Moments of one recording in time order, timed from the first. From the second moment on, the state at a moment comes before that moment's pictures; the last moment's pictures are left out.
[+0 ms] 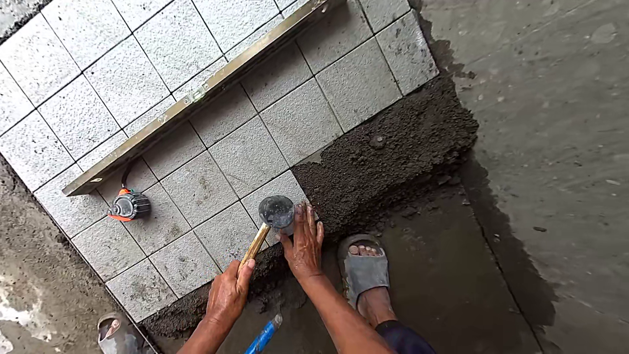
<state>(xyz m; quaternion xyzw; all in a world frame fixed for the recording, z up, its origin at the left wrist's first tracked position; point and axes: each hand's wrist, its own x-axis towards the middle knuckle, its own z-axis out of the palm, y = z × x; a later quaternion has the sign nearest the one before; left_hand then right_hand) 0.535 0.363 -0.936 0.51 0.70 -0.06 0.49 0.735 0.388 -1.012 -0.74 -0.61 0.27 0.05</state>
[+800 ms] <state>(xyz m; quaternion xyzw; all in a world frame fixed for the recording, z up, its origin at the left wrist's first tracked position) 0.536 0.355 -0.934 0.52 0.68 -0.10 0.51 0.761 0.389 -1.016 -0.73 -0.62 0.28 0.09</state>
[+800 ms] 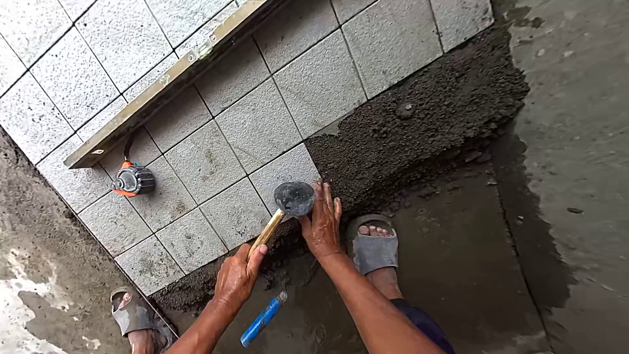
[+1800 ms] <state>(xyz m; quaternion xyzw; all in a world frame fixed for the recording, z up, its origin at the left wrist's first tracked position) 0.525 0.351 -0.930 0.48 0.67 -0.11 0.56 0.764 0.387 -1.018 -0.71 -0.65 0.27 0.04</state>
